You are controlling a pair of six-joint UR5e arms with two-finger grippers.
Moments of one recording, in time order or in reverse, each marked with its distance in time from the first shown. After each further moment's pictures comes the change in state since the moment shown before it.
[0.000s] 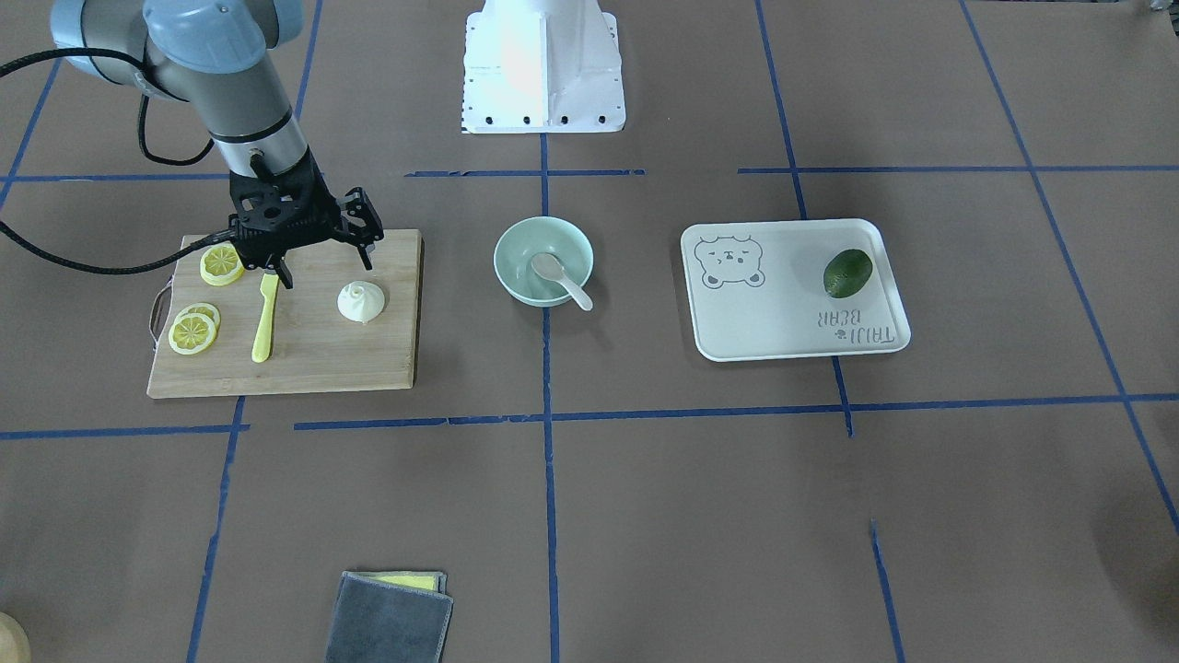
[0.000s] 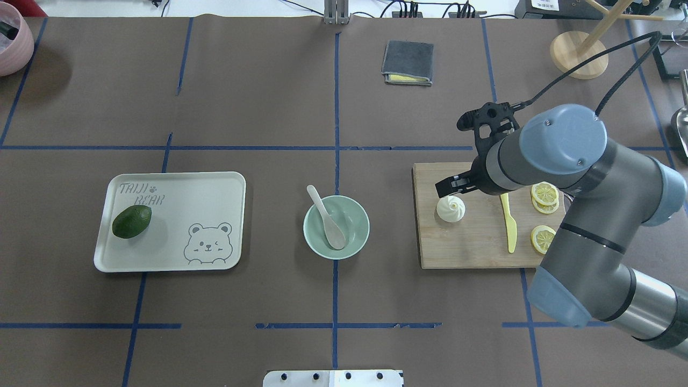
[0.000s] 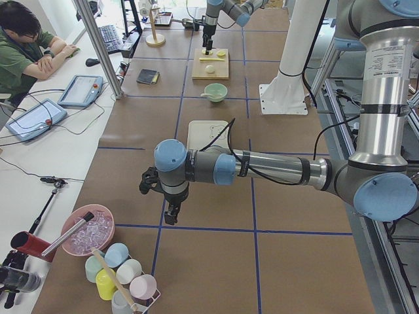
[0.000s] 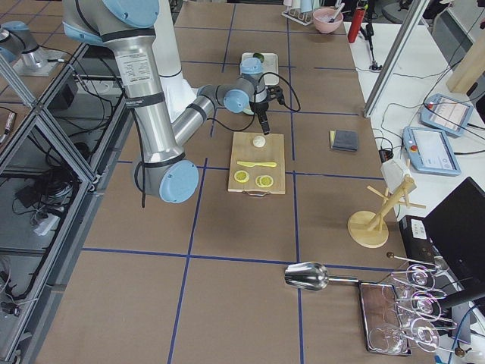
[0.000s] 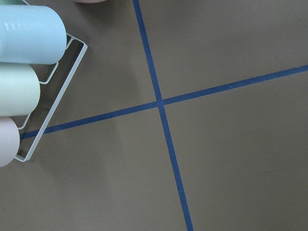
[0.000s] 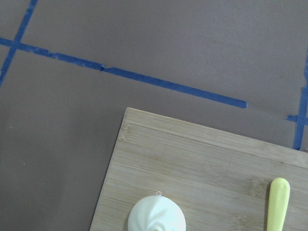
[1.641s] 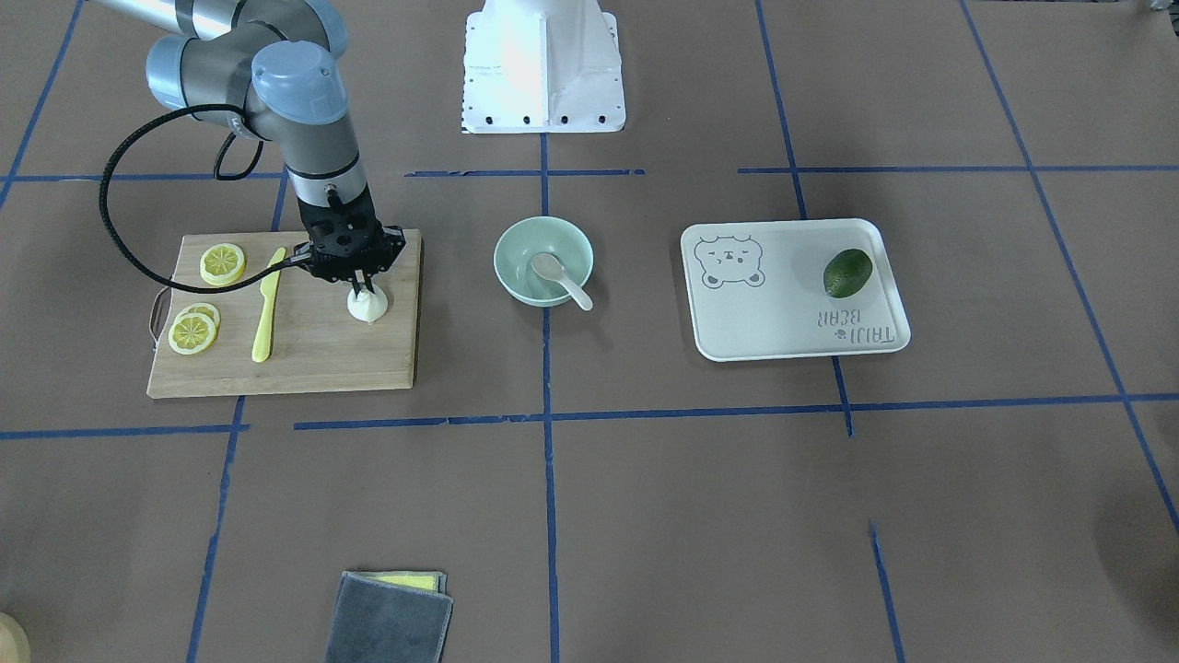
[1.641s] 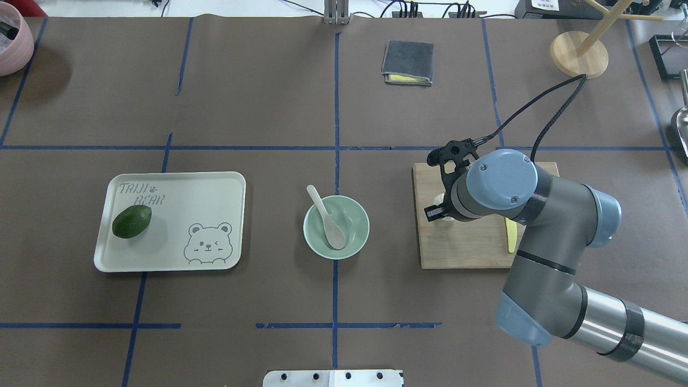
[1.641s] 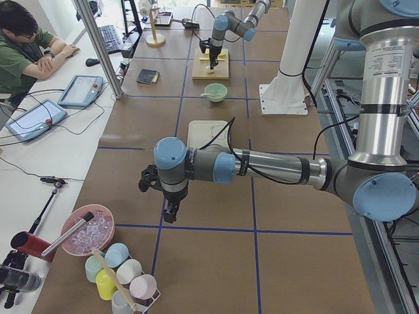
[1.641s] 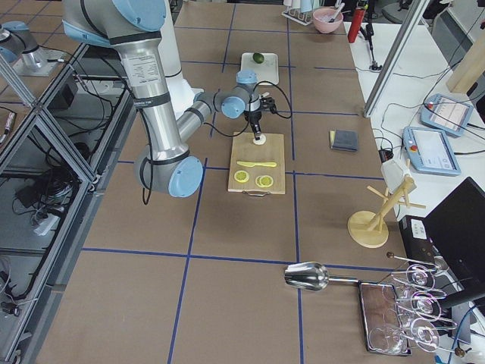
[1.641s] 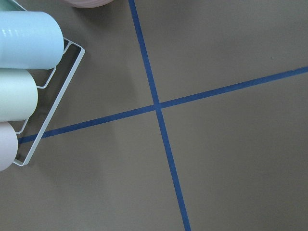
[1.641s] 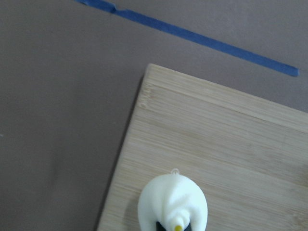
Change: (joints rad) left arm 0.001 -0.003 -0.008 -0.001 0.000 0.000; right arm -0.098 0.069 -0.108 -0.007 -0.072 0.017
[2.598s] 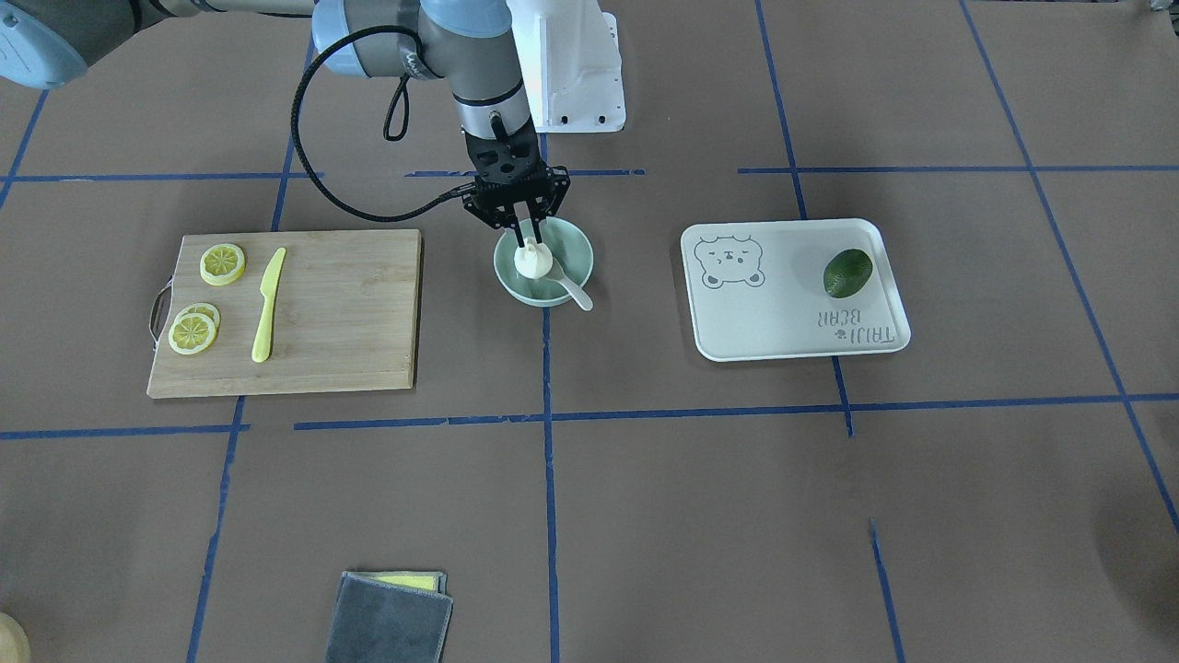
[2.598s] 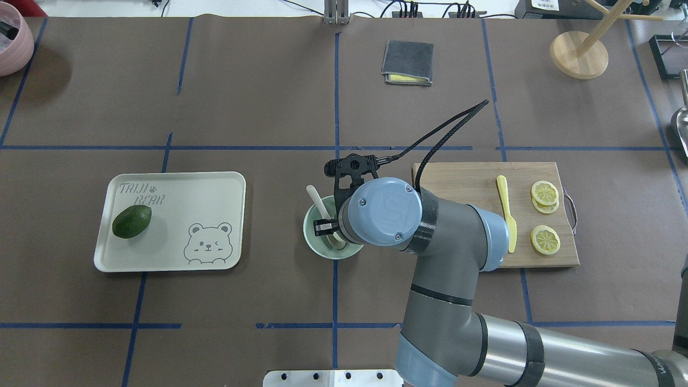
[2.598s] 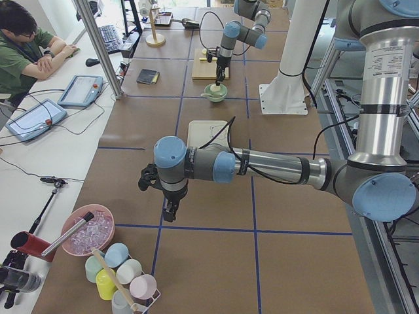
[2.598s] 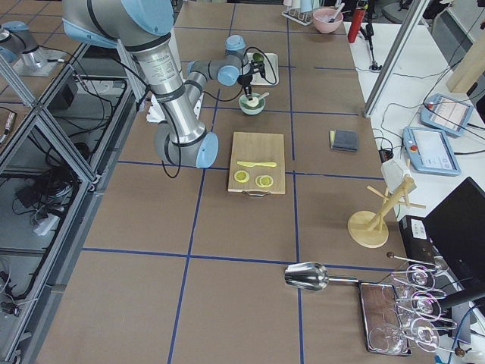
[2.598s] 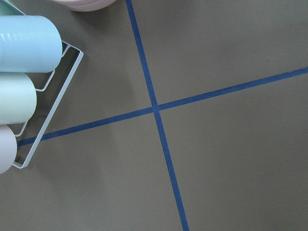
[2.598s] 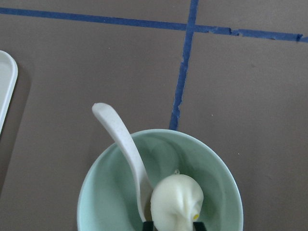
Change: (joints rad) left arm 0.000 -0.001 -0.005 -0.001 -0.002 0.000; right arm -0.156 0.290 -0.087 -0.024 -0.095 0.290
